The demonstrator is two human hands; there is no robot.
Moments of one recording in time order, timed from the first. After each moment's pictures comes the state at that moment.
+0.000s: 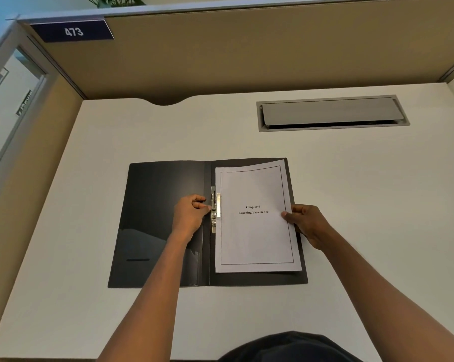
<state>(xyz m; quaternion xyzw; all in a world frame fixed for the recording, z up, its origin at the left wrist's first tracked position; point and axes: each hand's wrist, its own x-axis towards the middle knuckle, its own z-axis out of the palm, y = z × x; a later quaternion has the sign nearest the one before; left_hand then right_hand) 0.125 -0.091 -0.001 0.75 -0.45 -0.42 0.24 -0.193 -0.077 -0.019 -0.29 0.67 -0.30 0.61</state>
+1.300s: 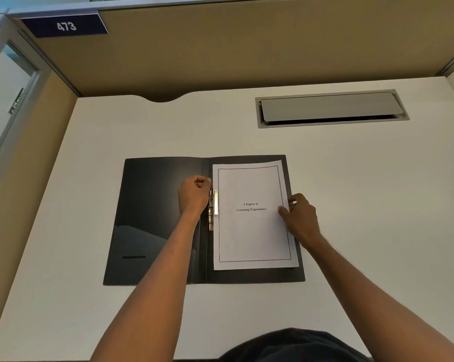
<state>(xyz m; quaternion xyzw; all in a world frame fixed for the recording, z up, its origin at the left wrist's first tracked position) 0.109 -0.133 -0.004 0.76 -0.44 -0.36 0.33 -0.156 -0.070 -0.009 -0.47 0.78 -0.19 0.35</state>
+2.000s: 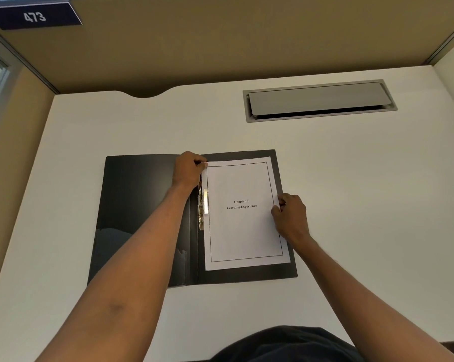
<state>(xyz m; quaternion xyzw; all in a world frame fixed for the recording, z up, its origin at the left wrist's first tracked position) 0.108 -0.202 -0.007 0.68 -0.62 -0.31 0.25 -0.150 -0.062 -0.008 -0.49 0.78 -0.20 0.32</state>
